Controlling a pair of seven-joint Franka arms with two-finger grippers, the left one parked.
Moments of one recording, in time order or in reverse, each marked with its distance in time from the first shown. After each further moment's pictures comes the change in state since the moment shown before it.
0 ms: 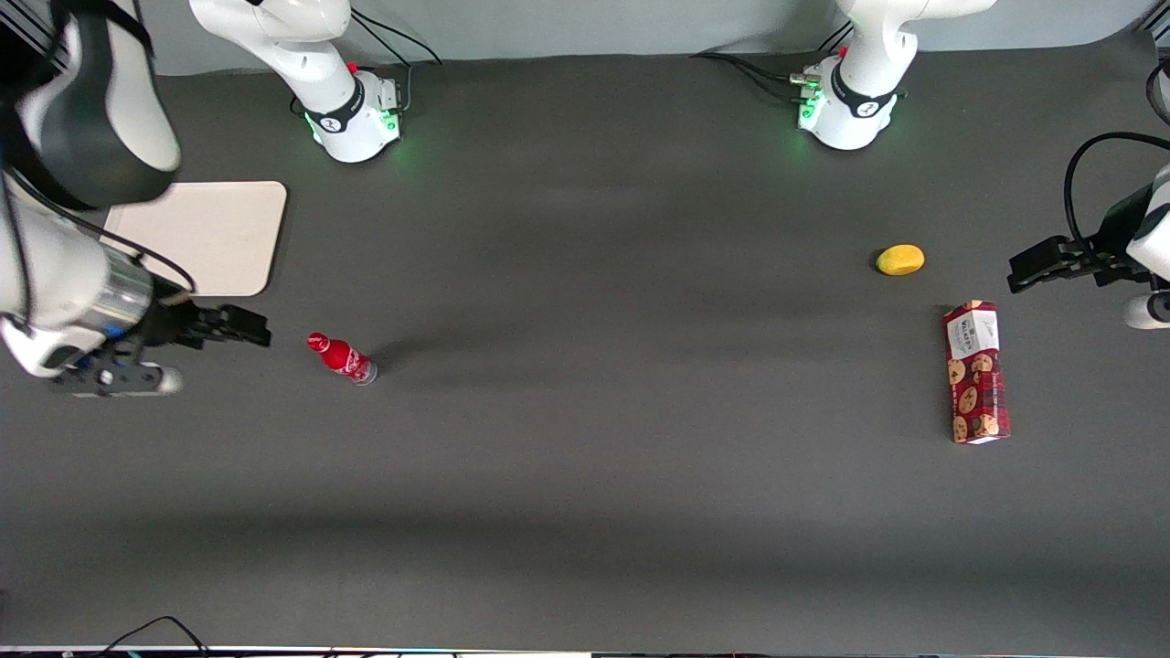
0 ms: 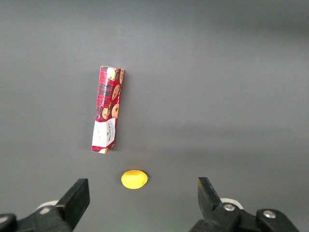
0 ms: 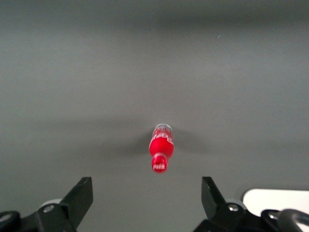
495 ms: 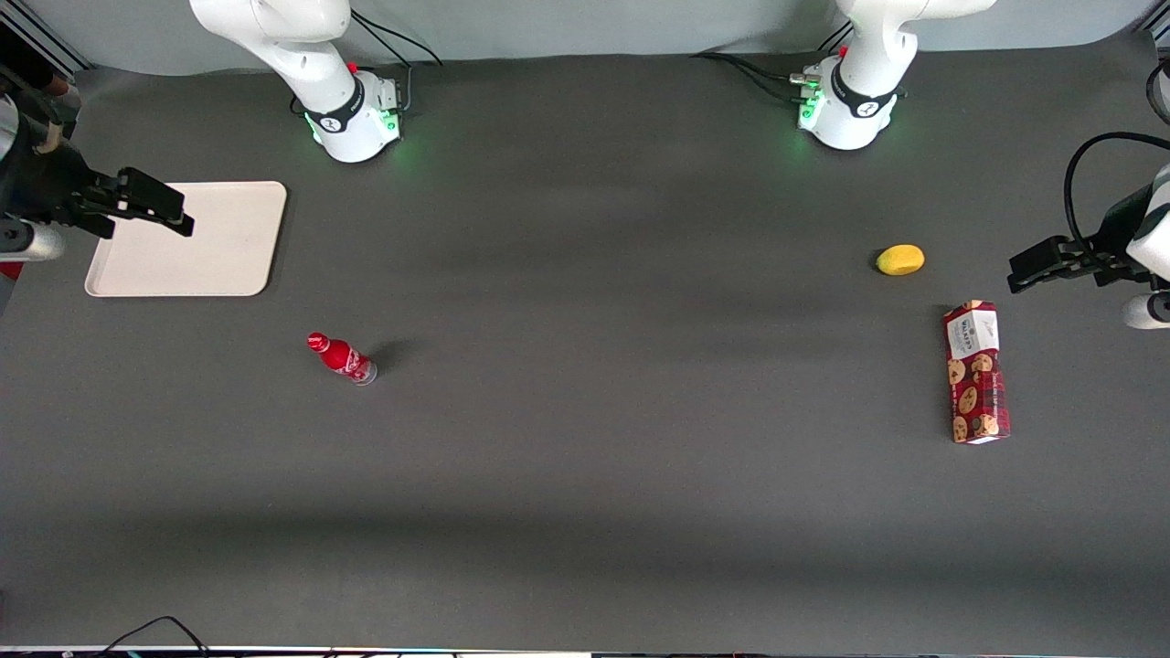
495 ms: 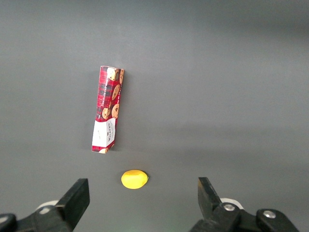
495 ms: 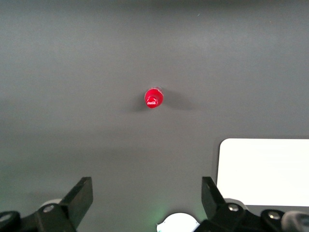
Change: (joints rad) arm -0.029 -0.171 -0.007 0.211 0.037 -0.410 -0.036
